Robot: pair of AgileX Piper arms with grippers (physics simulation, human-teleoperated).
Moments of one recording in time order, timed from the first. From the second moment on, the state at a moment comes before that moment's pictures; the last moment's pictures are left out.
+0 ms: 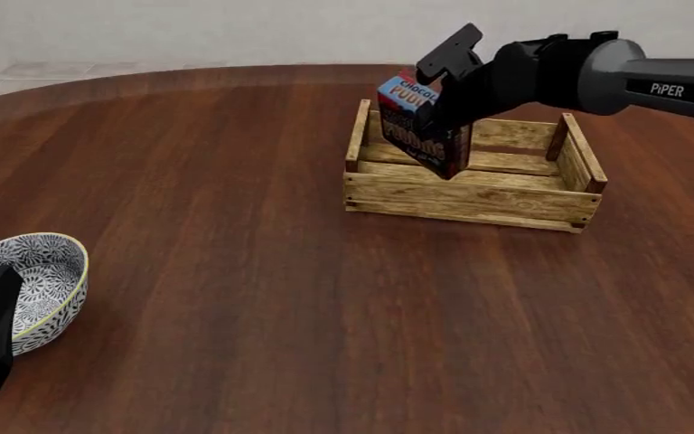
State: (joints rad) left arm 0.00 0.00 0.00 0.00 0.00; right arm 0.30 1.98 -1.58 0.33 -0.48
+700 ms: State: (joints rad) left arm 0.00 0.00 0.00 0.00 0.00; right arm 0.30 2.01 -1.57 0.30 -0.47
